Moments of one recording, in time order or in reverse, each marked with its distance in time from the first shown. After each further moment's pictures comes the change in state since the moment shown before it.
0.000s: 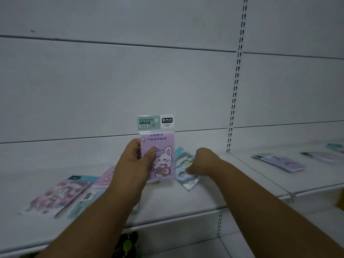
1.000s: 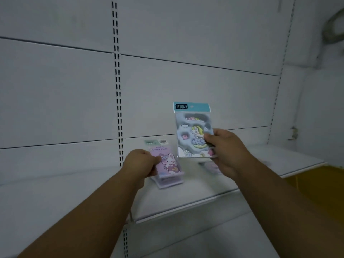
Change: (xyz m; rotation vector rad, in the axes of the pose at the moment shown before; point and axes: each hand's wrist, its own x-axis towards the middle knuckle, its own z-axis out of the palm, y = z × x) left_hand 0.017 -0.043 0.425 0.126 -0.198 -0.336; right_hand -0.021 0.369 -0.222 1.191 0.315 -0.060
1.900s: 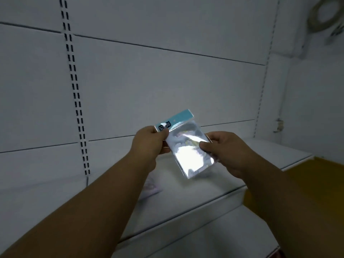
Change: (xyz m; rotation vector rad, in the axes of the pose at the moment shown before) left_hand 0.032 0.044 0.110 -0.227 -0.152 0.173; right_hand 0.051 0.021 -0.079 -0.390 -0.056 -0.049
